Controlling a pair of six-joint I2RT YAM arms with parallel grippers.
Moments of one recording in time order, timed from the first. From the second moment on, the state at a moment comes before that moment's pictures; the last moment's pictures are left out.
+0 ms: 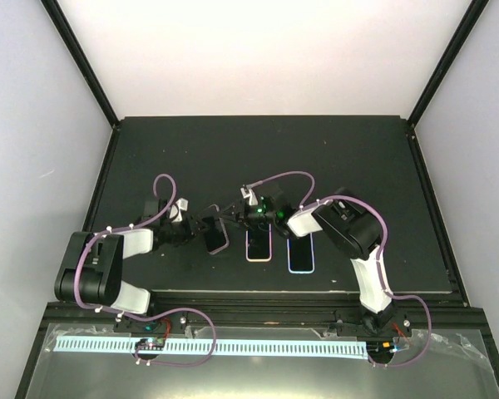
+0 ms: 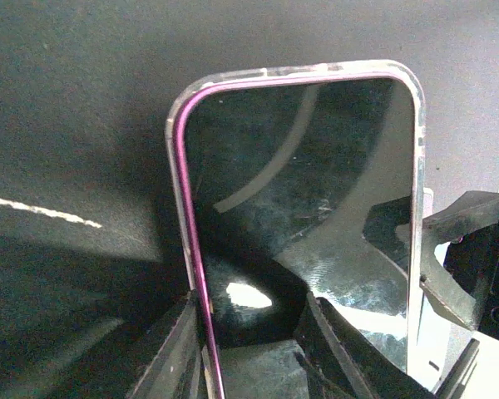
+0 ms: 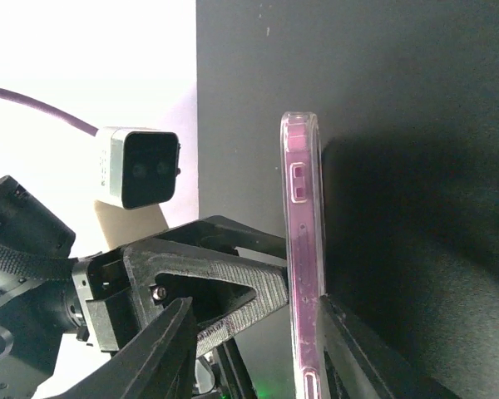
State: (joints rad) left arm -0.08 1.45 0.42 0.09 0.67 -0.61; right arm 0.76 2.09 0.98 0.72 -0.66 1.24
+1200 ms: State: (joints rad) left arm -0.10 1.31 0.42 -0.08 0.78 -0.56; right arm 0.78 2.08 0.99 0.46 -0.76 1.06
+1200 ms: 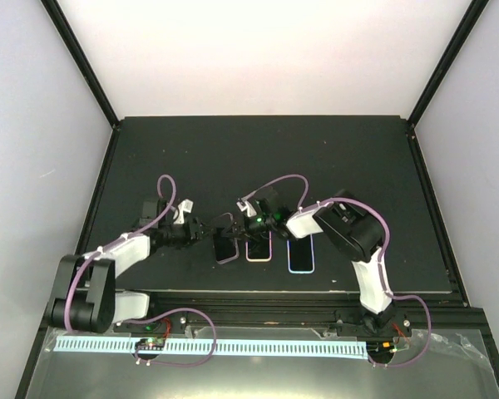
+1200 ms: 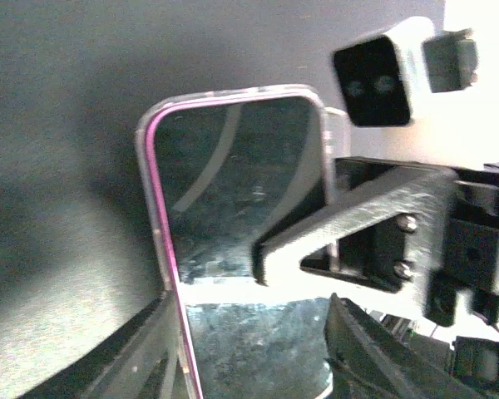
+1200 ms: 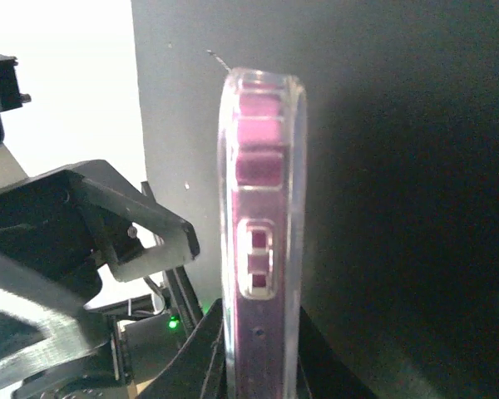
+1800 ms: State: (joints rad) left arm -0.02 0.97 0.52 -0.18 1.03 -0.59; right arm 0.76 1.79 0.87 0.75 -0.88 1.21
